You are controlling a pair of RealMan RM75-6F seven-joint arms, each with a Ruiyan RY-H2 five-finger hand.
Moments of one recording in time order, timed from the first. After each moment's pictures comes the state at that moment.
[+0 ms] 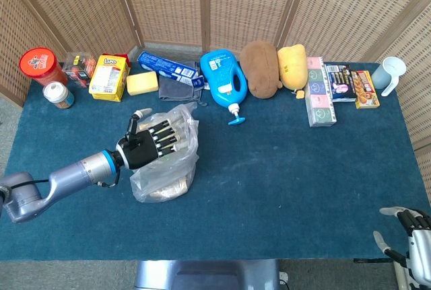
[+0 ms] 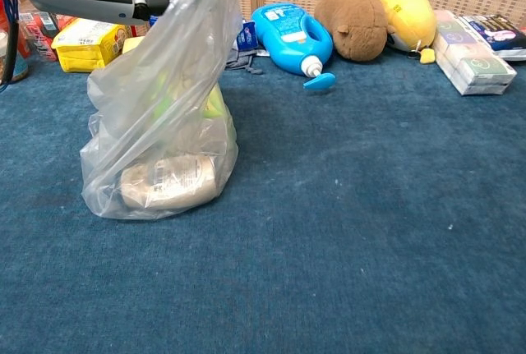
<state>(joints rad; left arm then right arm) -1.13 -1.04 0.11 -1.59 1.67 0.82 -2.95 -0.15 -1.18 0.01 -1.58 -1.65 1.74 0.12</state>
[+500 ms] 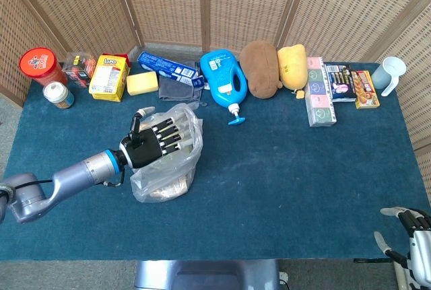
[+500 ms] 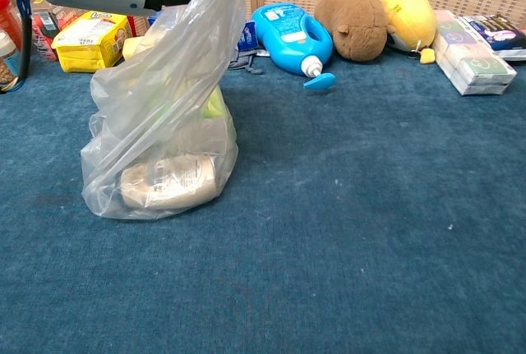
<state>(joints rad) -1.12 -1.06 0.09 -1.59 1.65 0.84 -2.95 -0.16 -1.17 0.01 -1.60 -1.65 1.75 0.12</state>
